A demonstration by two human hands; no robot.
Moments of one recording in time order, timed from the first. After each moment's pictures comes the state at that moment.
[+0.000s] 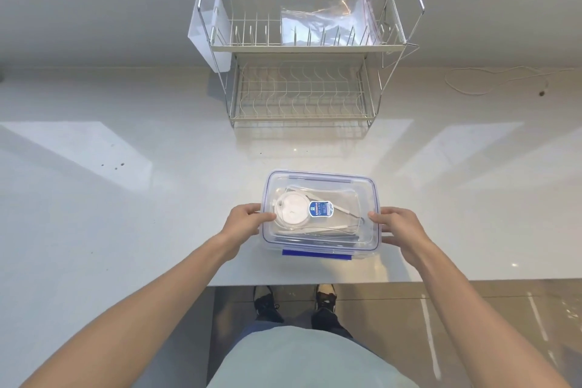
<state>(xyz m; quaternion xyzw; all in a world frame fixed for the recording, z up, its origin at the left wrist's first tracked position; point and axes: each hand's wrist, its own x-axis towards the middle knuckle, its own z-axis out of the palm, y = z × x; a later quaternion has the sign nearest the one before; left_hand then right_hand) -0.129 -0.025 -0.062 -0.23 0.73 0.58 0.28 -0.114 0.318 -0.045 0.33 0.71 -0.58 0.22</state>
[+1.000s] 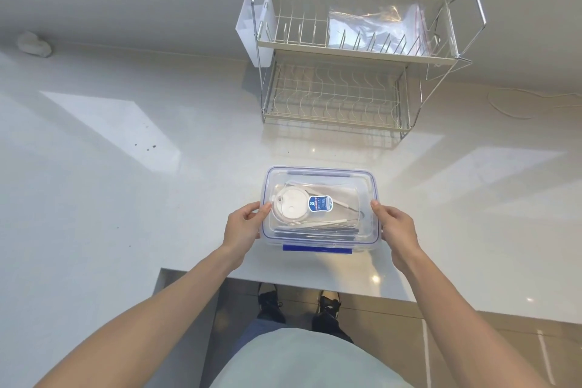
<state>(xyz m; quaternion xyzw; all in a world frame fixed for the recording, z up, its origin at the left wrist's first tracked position) -0.101 -0.056 -0.076 -0.30 0.70 0.64 0.14 -0.136 0.258 -0.063 0.32 0.73 -0.59 0.15</state>
